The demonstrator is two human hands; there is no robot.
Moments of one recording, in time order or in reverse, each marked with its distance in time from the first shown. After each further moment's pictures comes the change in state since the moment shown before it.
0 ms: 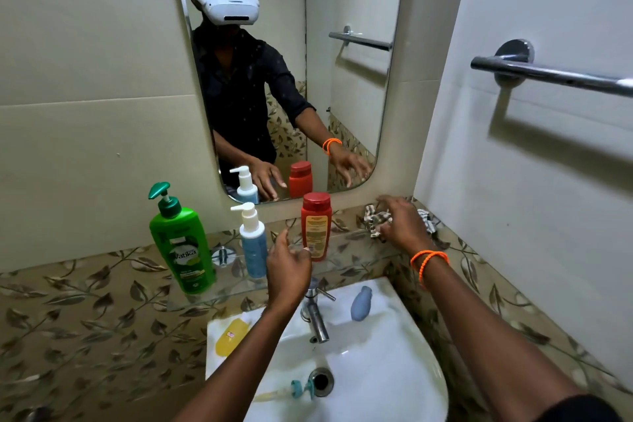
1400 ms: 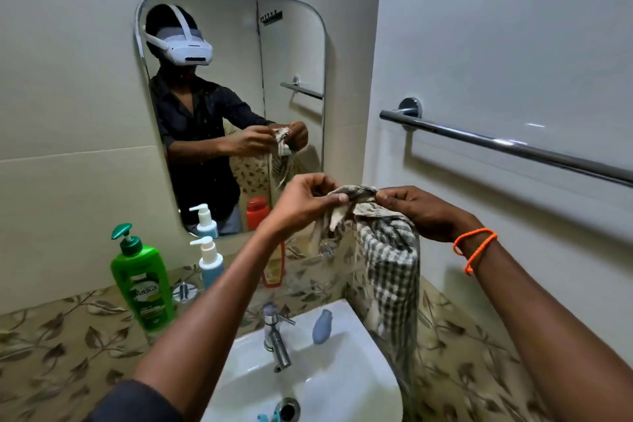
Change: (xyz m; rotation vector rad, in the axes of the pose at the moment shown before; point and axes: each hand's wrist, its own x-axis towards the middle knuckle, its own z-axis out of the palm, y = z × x) left_hand -0.006 0.212 -0.017 -0.325 -0.620 0.508; right_hand -0.060 -0.008 -0.206 0.823 -0.468 -0.092
